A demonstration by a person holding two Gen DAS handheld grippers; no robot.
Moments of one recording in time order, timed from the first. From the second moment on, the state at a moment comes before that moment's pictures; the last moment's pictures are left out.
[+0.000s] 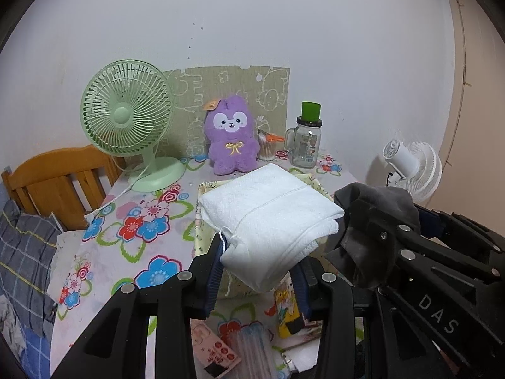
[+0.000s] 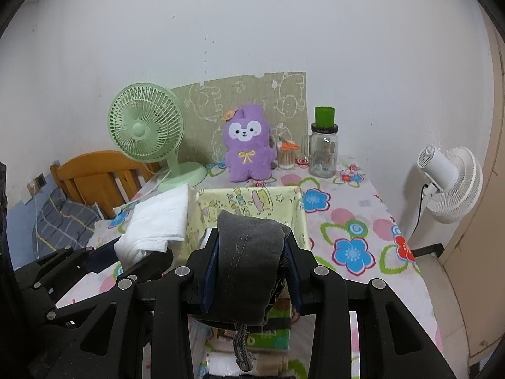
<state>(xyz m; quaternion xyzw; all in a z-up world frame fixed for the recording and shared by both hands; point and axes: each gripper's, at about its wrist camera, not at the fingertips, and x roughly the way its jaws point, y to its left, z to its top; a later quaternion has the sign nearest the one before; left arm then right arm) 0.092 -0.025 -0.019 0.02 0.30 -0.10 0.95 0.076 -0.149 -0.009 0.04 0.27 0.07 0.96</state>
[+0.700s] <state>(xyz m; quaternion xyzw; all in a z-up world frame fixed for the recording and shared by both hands) 0.145 -0.027 -0.021 0.00 0.32 -0.11 0.94 0.131 -0.152 -0.009 0.06 0.27 0.07 0.96</state>
